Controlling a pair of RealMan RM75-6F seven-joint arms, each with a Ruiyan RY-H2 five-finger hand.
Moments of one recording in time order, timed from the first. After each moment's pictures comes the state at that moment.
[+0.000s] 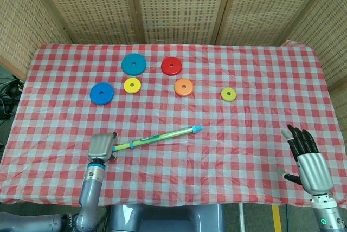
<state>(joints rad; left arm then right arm) -0.54 -1.78 -0.20 -1.65 0.73 1.32 0.93 0.09 -1.21 0.03 -1.52 -1.67 1.60 0.08</state>
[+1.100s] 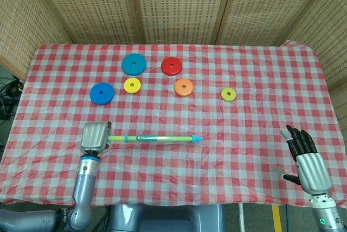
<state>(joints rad) -0.58 -1.69 -0.20 -1.70 0.85 1.41 0.93 0.09 -1.21 0.03 -1.52 -1.67 1.59 0.08</state>
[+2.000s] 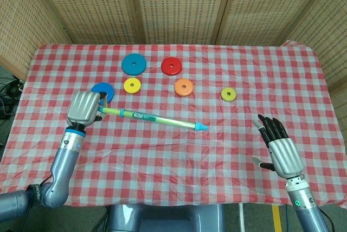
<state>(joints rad) -0.69 -1.38 -0.33 -1.72 0.92 1.16 0.68 0.23 -1.22 0.11 -1.72 -1.59 1.39 -0.11</state>
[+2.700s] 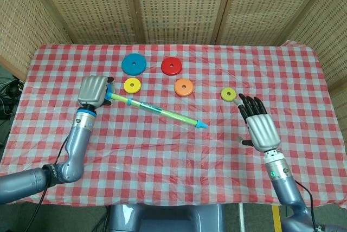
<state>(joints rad) -0.86 -1.46 -0.40 -1.55 0.65 1.08 0.67 0.41 -1.29 0.25 -1.77 -1.31 1.21 -0.34</state>
